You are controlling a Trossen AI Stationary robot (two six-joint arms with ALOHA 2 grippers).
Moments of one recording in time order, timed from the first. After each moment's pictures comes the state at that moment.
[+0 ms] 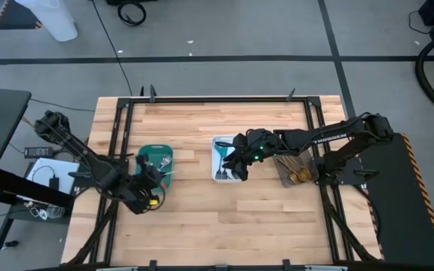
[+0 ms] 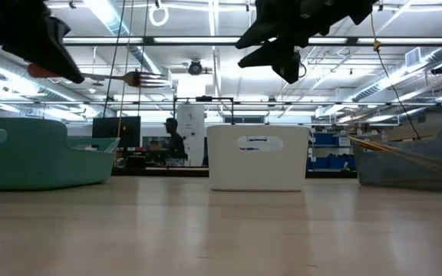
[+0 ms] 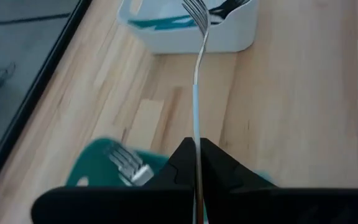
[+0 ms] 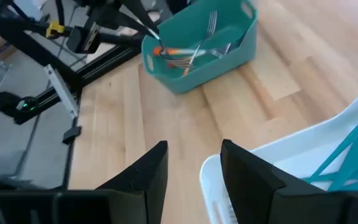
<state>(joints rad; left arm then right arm) -0.68 1.16 0.79 -0.82 -0.82 -0.68 0.02 1.44 0.97 -0.05 -0.10 0.51</state>
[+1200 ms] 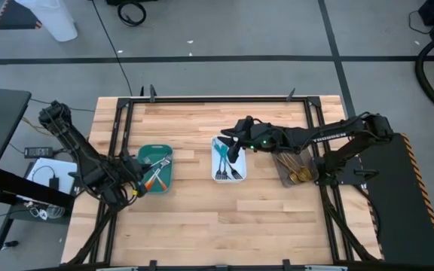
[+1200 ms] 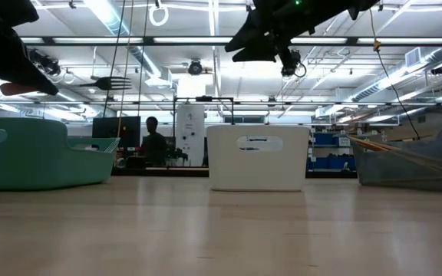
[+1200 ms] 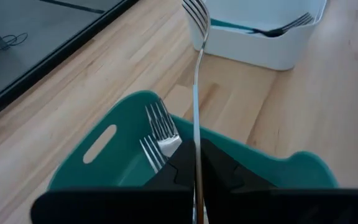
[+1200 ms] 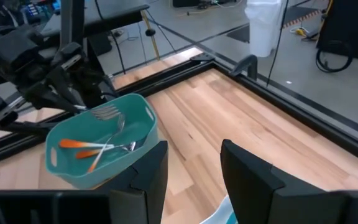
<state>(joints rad) -0.90 0.92 0.56 -1.05 -1.01 -1.30 0.00 1.44 0.97 0.14 0.37 0.33</state>
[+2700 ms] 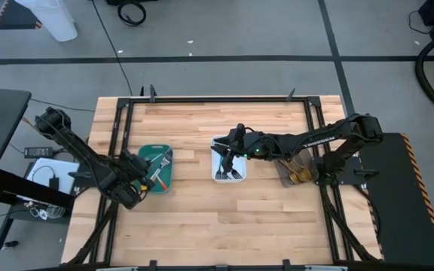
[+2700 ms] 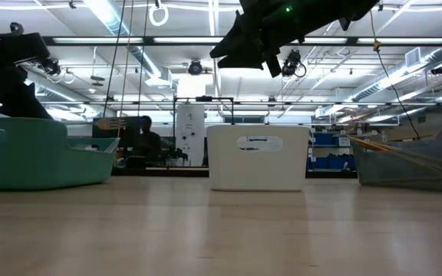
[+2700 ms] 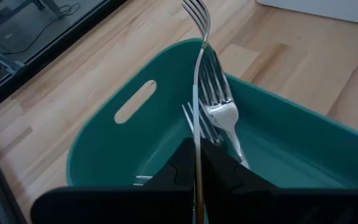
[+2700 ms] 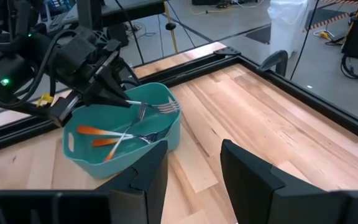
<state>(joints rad) -0.76 1.07 0.47 -0.99 -0.95 -1.40 0.04 1.55 0.97 0.27 0.35 0.29</state>
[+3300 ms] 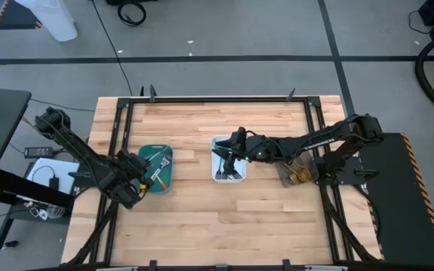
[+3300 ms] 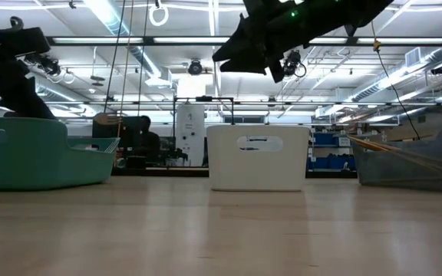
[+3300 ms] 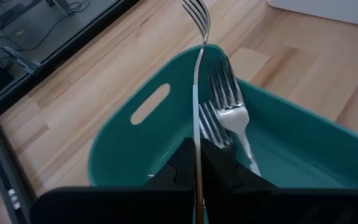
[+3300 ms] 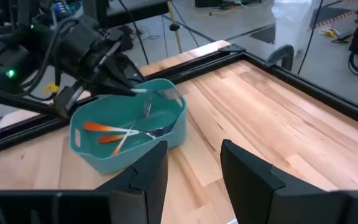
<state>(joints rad) -0.76 1.07 0.51 -1.10 -0.94 -1.46 0.05 1.55 0.91 0.34 0.35 0.31</state>
